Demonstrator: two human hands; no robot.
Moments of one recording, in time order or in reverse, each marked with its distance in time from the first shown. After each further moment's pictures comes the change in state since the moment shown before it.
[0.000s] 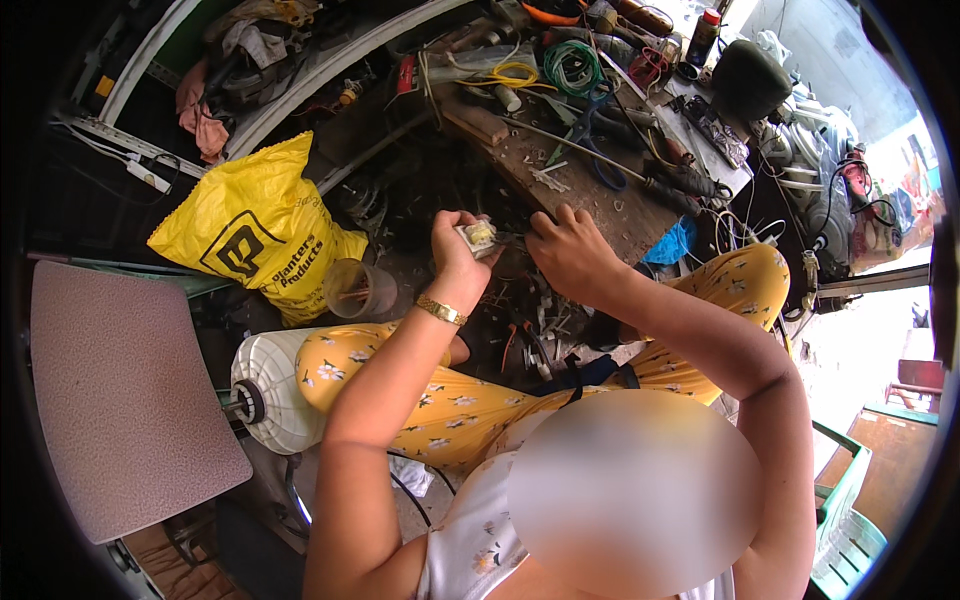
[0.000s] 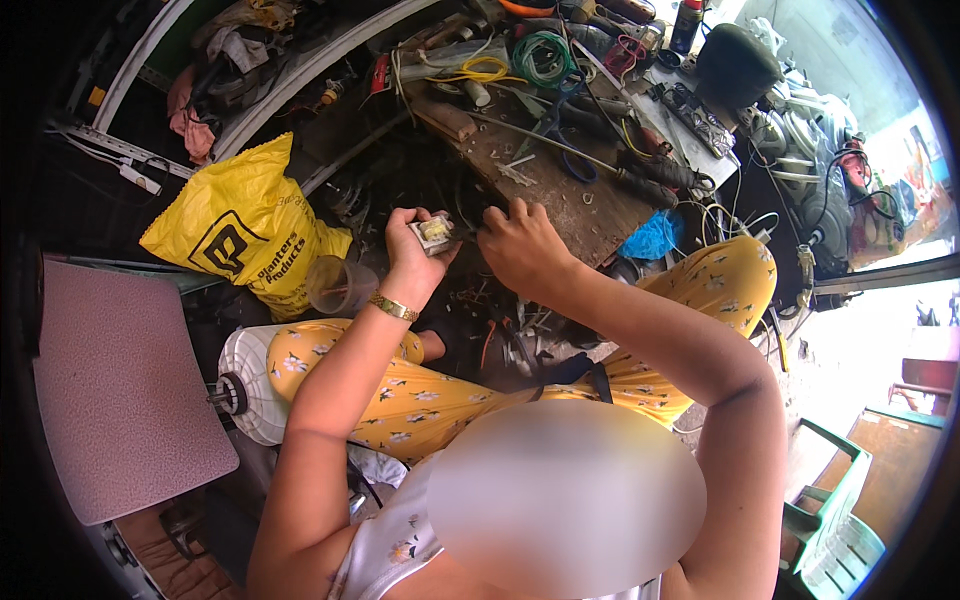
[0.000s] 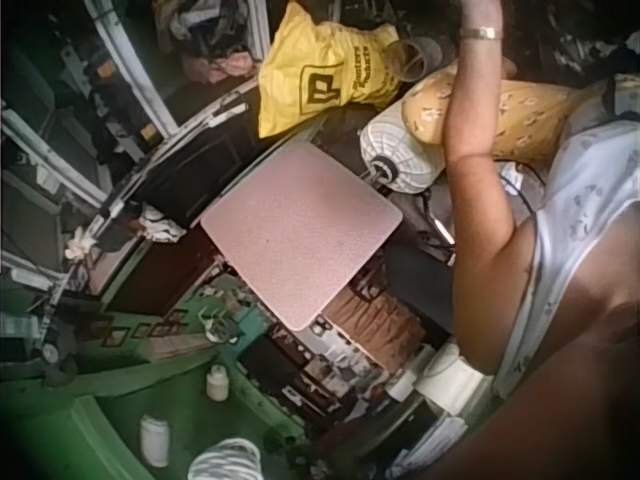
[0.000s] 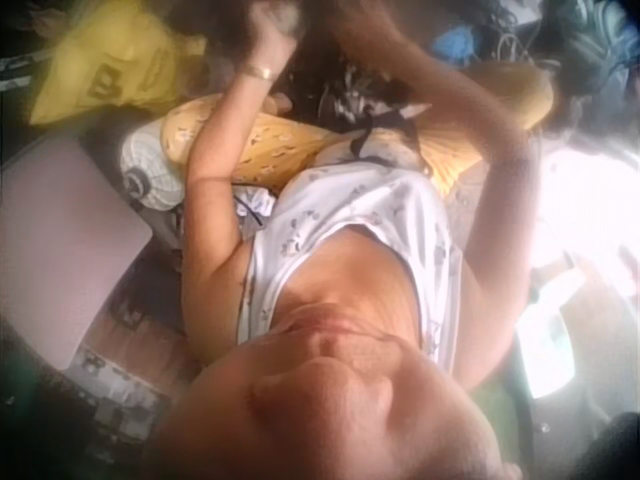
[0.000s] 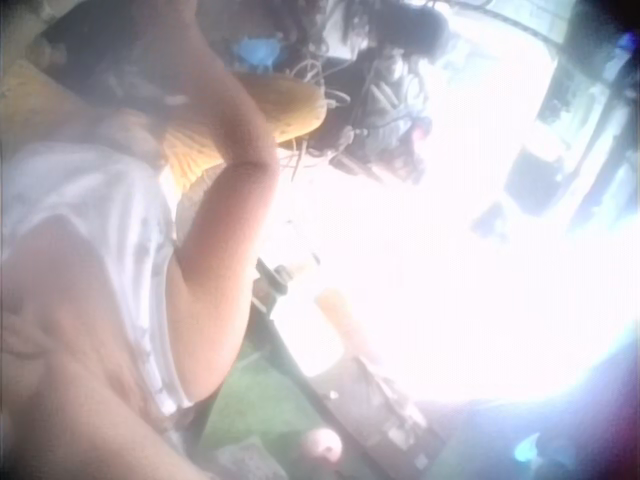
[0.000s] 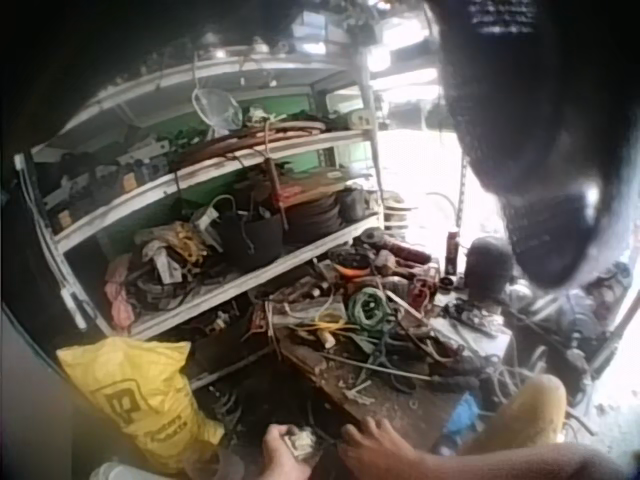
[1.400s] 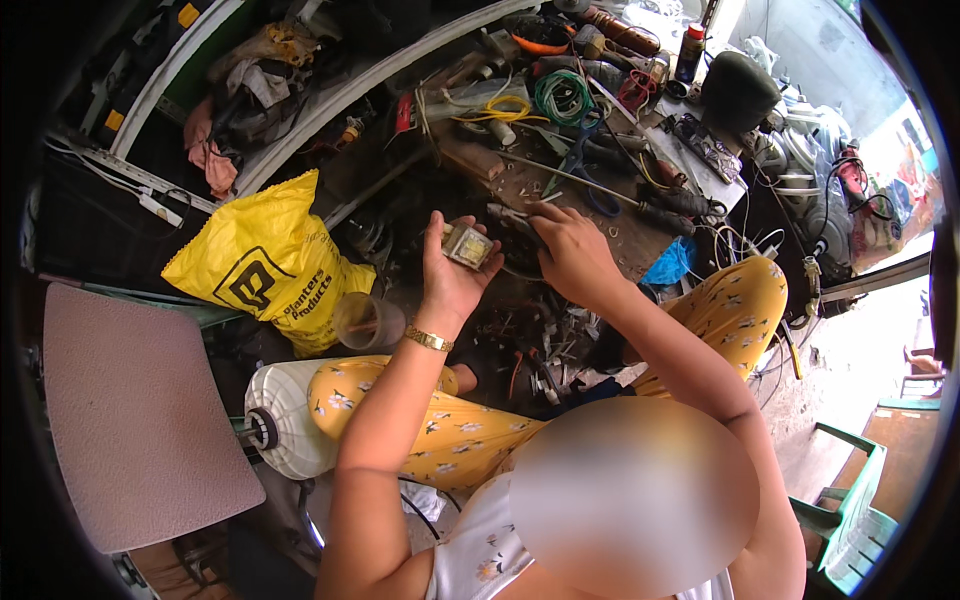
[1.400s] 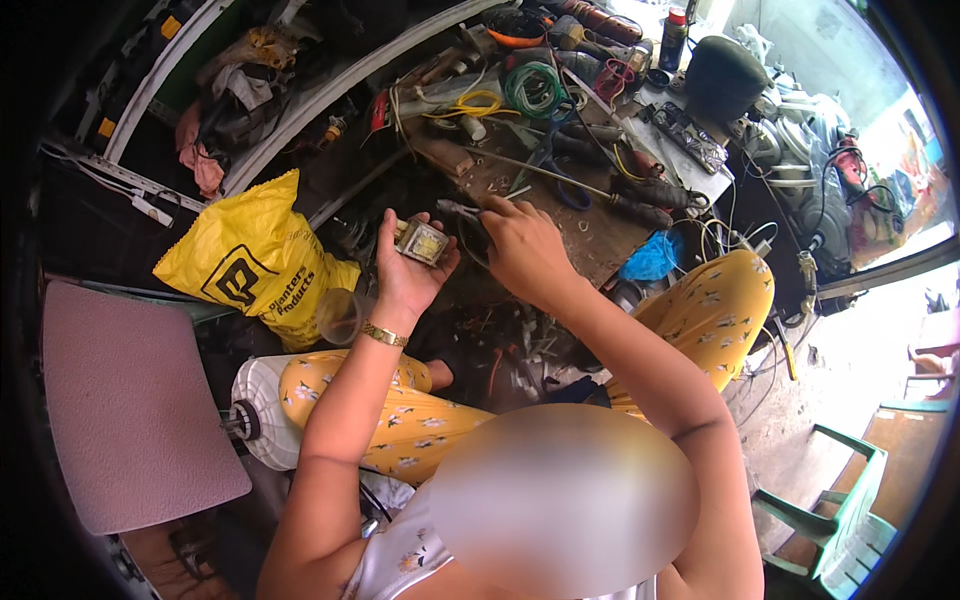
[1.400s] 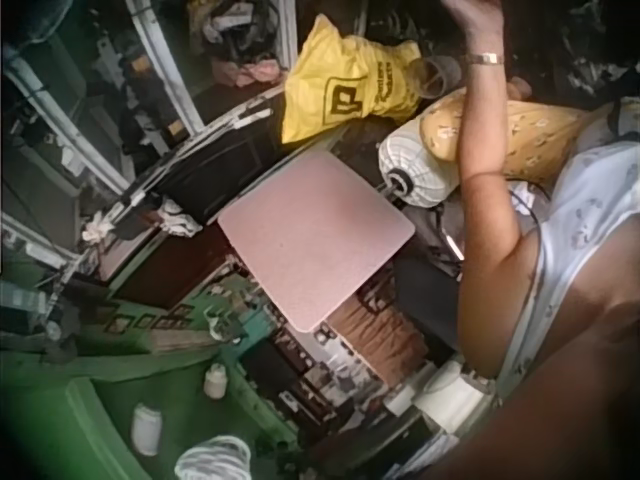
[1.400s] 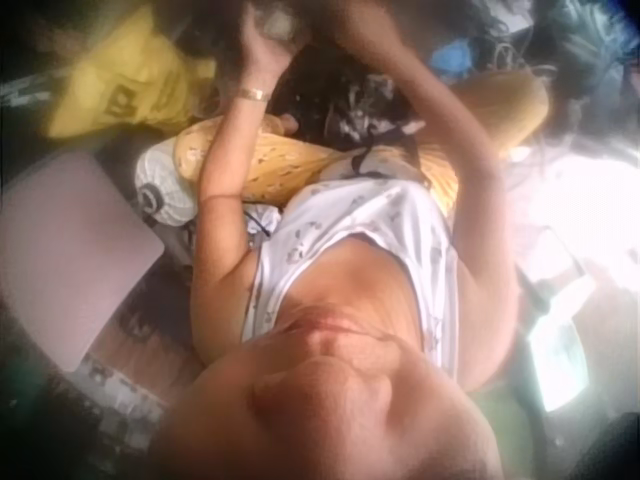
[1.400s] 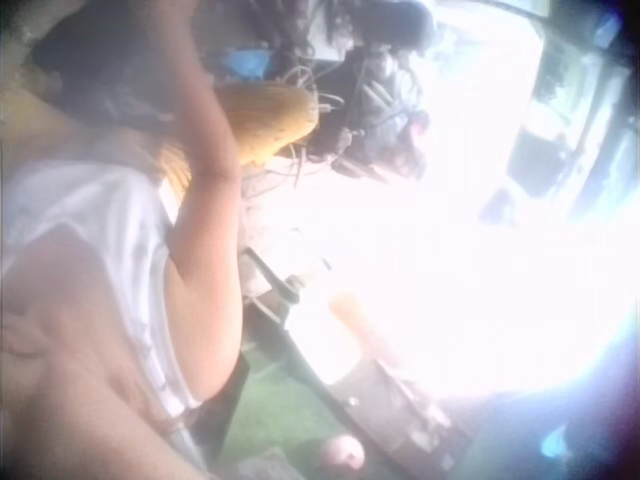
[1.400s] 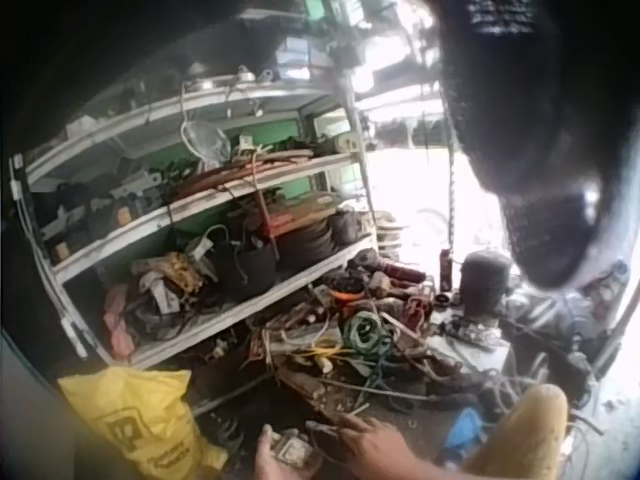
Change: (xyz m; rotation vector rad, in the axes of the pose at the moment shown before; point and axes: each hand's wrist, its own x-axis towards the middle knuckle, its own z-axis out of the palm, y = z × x) left_hand -0.016 0.025 0.013 0.045 -0.328 0.006; right_hand 0.018 0.018 -0.009 0.428 0.347 0.288
